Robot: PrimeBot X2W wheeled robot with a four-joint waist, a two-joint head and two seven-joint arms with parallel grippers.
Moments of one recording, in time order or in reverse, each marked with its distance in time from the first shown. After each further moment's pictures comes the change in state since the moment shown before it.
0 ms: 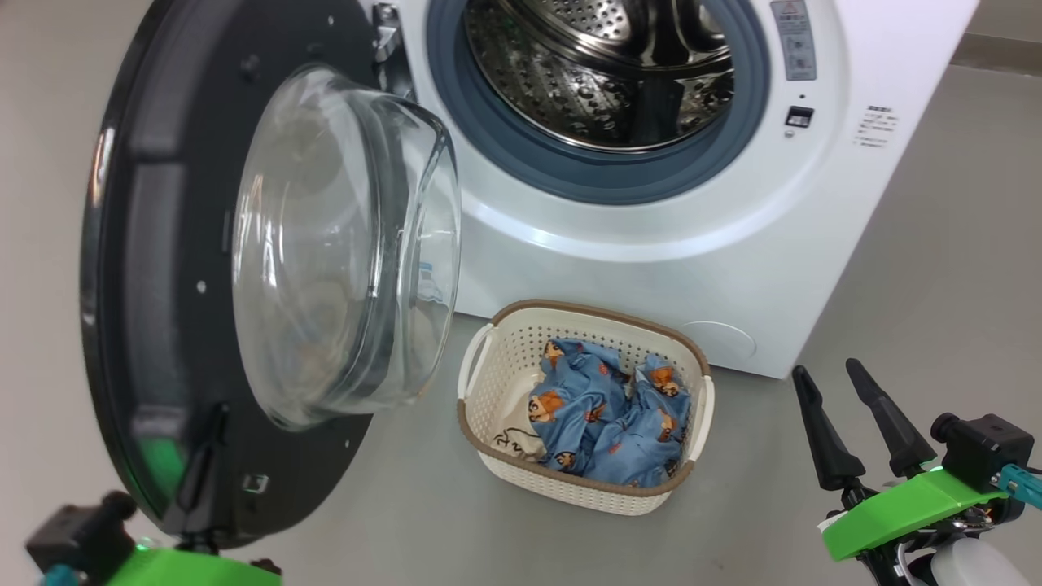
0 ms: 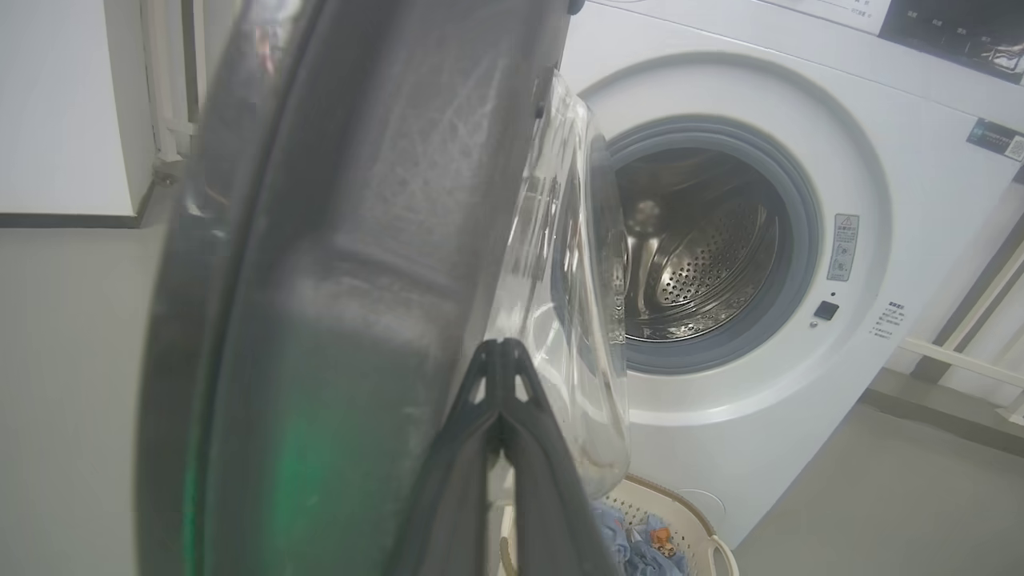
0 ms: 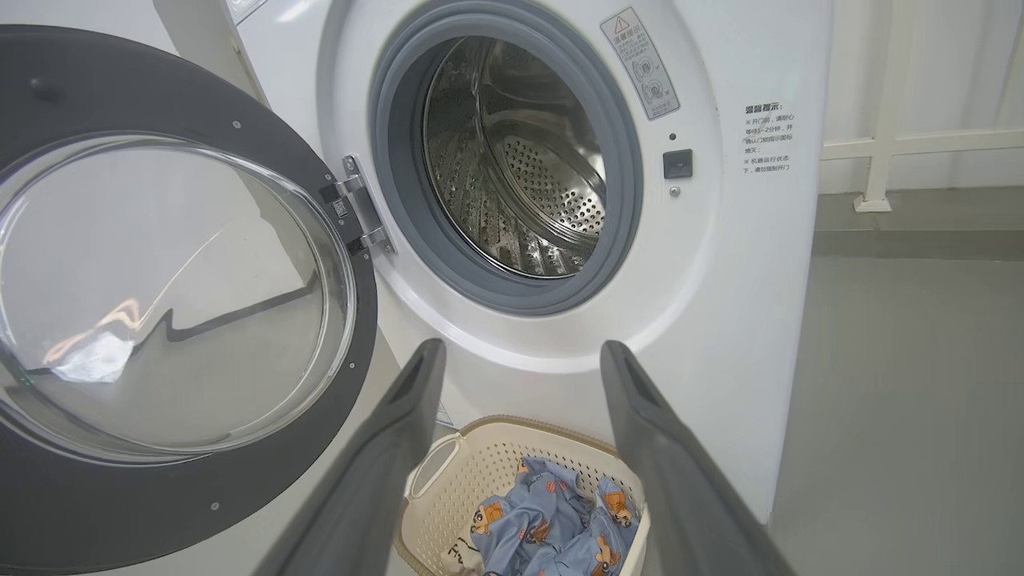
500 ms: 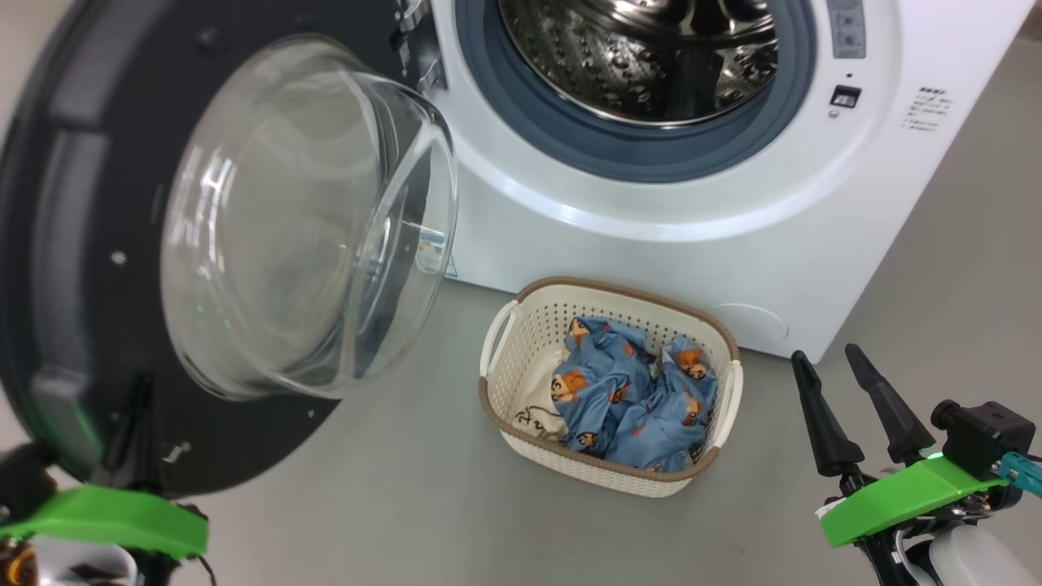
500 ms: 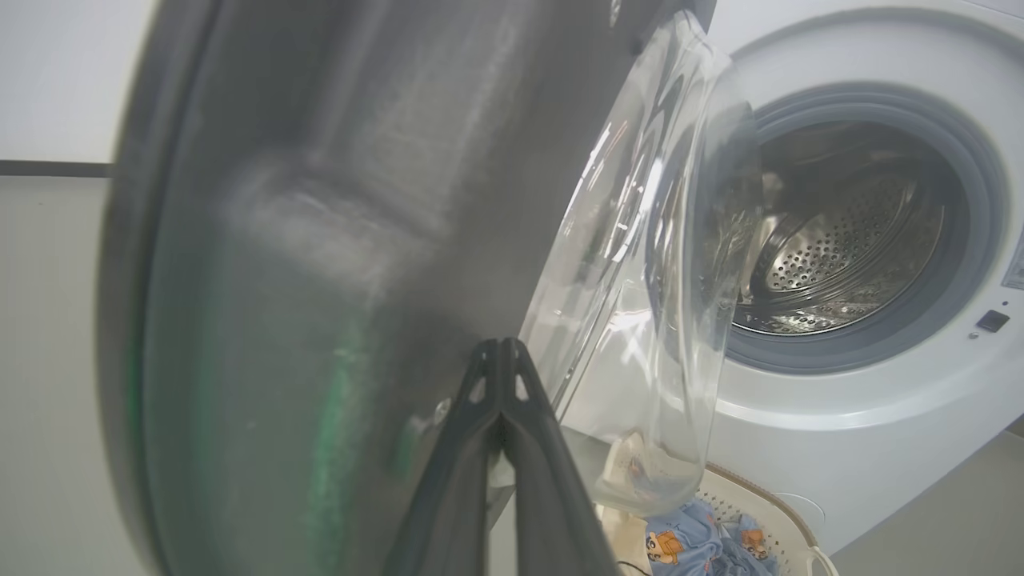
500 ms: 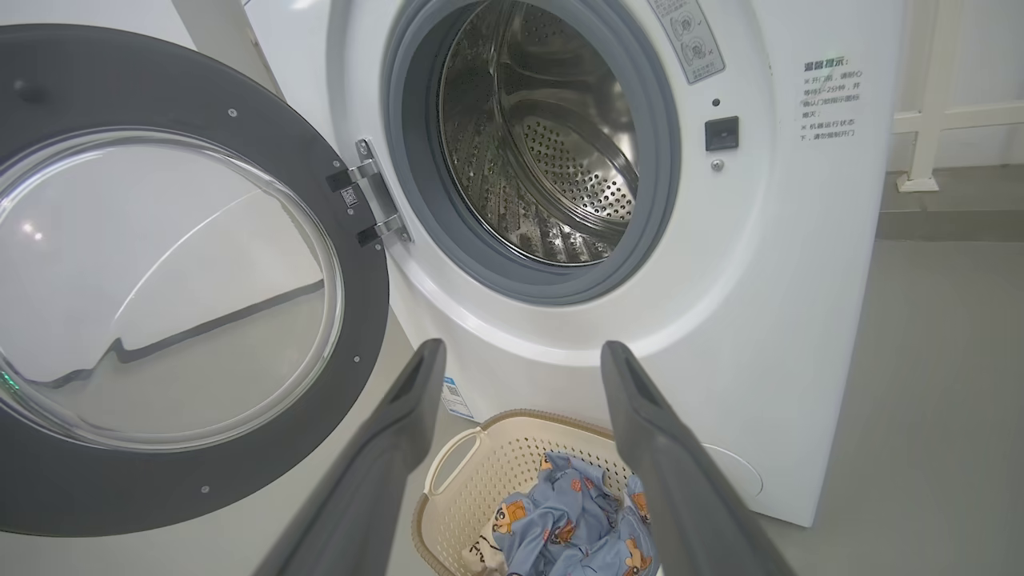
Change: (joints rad) left arm -0.150 0.081 0.081 0.187 -0.078 0.000 0.093; right arm -0.025 0.008 -0.003 0.000 0.000 0.000 0.000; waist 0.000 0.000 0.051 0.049
